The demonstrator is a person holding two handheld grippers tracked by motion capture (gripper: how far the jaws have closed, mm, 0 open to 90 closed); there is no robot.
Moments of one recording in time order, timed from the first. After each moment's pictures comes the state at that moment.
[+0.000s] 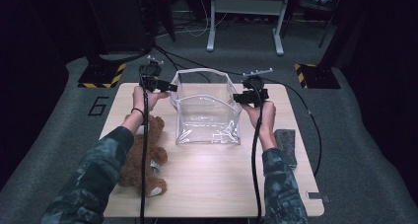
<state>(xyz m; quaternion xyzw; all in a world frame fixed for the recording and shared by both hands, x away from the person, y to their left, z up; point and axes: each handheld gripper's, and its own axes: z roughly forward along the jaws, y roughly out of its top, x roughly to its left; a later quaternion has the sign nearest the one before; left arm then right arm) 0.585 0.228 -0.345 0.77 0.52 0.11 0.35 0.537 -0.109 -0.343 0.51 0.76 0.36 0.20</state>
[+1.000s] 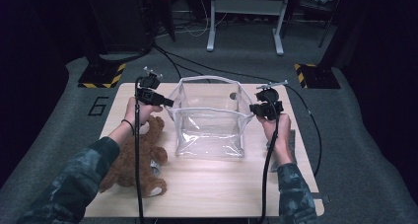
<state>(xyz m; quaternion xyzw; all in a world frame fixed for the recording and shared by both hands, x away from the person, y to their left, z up) 0.538 0.238 -0.347 0.81 0.48 0.04 0.34 0.493 -0.147 -0.350 0.52 0.76 0.33 0.19</state>
